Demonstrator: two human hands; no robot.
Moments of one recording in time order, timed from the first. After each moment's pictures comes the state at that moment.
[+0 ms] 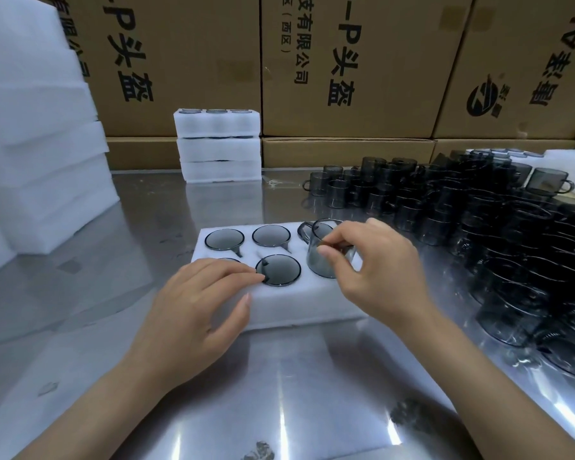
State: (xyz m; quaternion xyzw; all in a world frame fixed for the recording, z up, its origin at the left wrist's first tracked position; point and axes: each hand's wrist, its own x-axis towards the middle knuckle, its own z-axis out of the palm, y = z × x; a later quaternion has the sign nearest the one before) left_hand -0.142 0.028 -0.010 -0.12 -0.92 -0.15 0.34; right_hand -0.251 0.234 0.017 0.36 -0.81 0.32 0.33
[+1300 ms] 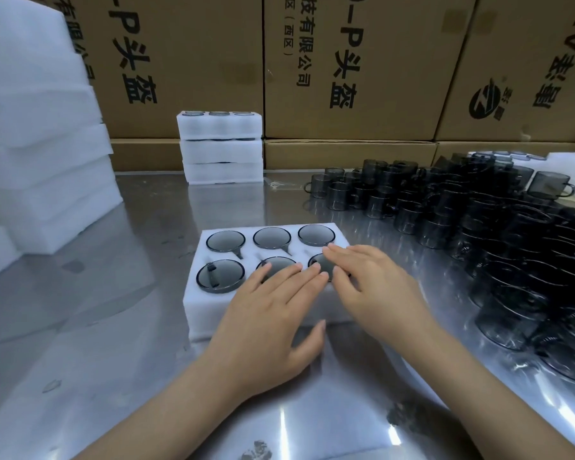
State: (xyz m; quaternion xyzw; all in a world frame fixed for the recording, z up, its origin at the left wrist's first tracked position) left_hand -0.165 0.090 -0.016 -0.13 -0.95 -0.01 0.27; right_hand -0.253 0.241 -0.001 0.28 -0.92 0.22 0.17
